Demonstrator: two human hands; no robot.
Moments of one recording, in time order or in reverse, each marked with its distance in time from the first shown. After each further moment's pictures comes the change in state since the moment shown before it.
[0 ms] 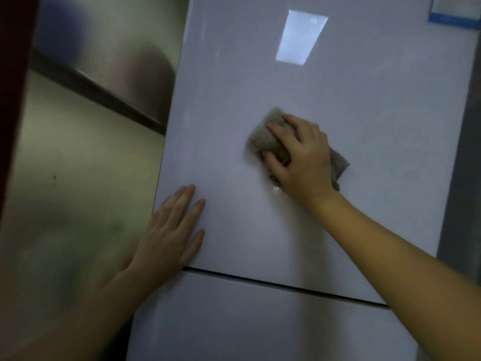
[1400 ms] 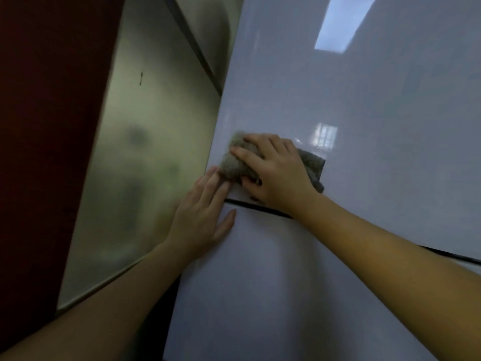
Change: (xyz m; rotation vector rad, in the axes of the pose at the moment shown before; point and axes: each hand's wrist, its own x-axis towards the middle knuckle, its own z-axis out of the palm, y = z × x) left_hand -0.105 -0.005 0.017 0.095 0.058 -0.064; right_hand -0.105 -0.147 0.062 0.014 -0.149 -0.327
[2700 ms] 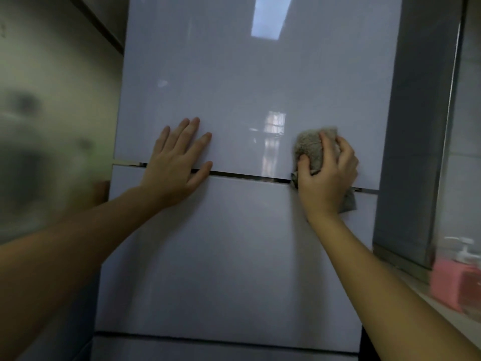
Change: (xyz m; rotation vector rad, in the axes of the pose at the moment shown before) left_hand 0.057 0.096 -0.001 -0.085 -0.154 0.095; right_hand -0.212 0.079 -0.086 -0.046 0.384 0.955
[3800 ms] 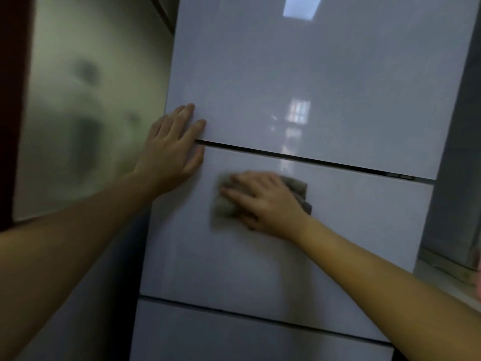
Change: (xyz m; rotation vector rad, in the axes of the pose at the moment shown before) left_hand -0.061 -0.073 -0.015 0.099 0.020 -0.070; right_hand -0.106 -0.085 0.053 0.080 -0.510 -1.071
